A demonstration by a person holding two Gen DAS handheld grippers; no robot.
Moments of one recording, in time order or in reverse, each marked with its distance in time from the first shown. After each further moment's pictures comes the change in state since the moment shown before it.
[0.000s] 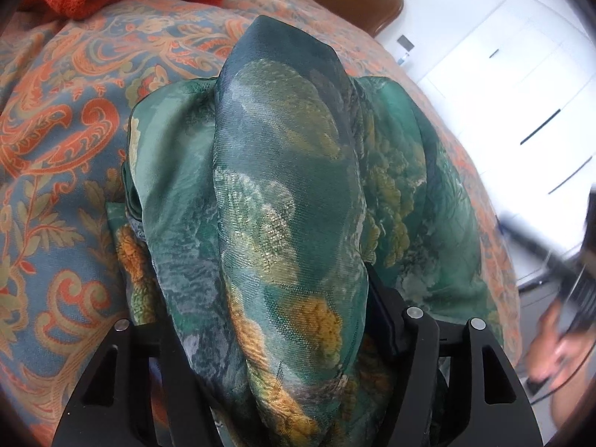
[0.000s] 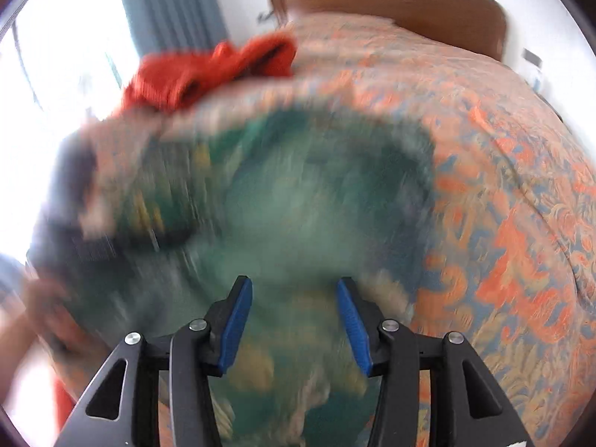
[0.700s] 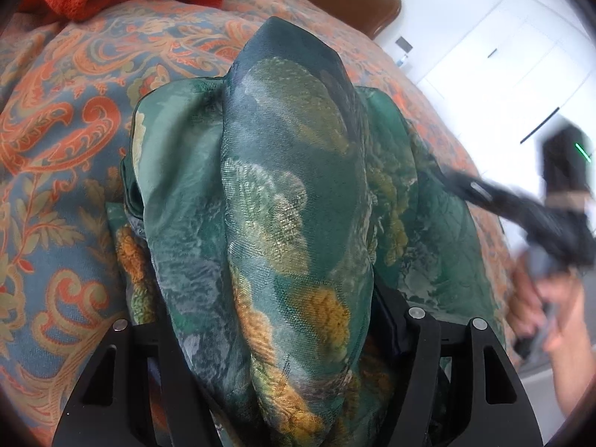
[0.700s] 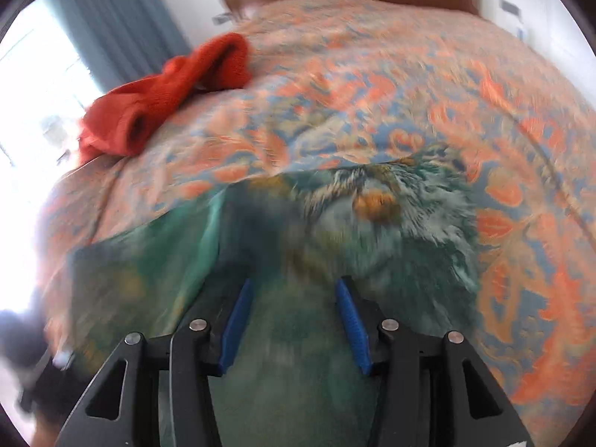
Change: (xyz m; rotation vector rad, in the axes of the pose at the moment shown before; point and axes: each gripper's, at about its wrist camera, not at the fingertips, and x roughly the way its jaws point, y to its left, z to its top) left arm 0.007 -0.004 -0.002 0.007 -0.016 -0.001; right arm 0.080 -0.029 0.056 0.111 0.066 0.038
